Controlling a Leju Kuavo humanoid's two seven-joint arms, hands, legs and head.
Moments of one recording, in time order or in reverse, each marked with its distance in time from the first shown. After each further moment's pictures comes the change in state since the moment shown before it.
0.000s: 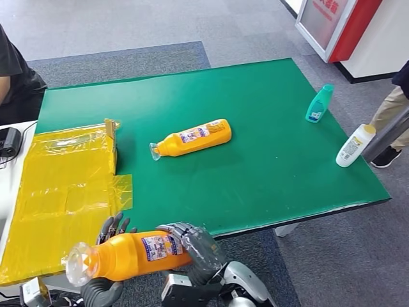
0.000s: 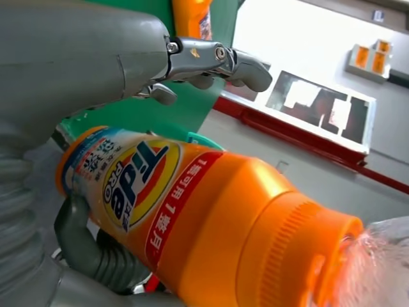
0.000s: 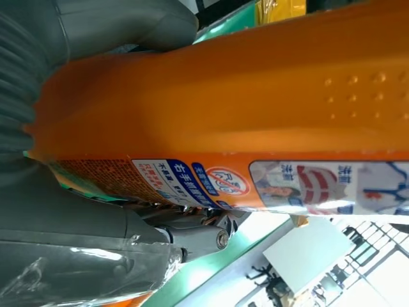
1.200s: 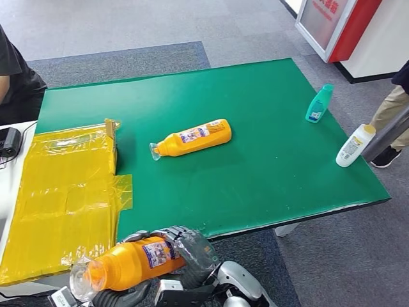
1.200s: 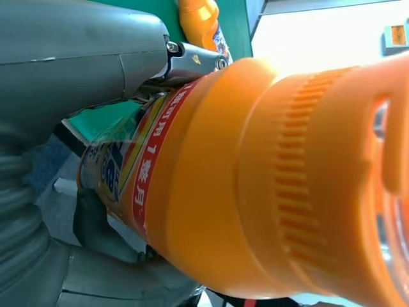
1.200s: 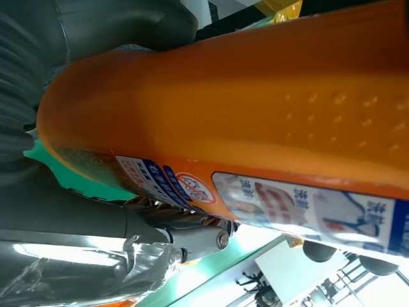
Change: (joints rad) left arm -0.011 0.131 -0.198 -0.061 -0.236 0.325 -0.023; right arm -0.038 0.000 0.038 0.069 0.035 -0.005 0.016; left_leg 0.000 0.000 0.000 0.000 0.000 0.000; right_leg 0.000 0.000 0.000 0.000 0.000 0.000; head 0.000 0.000
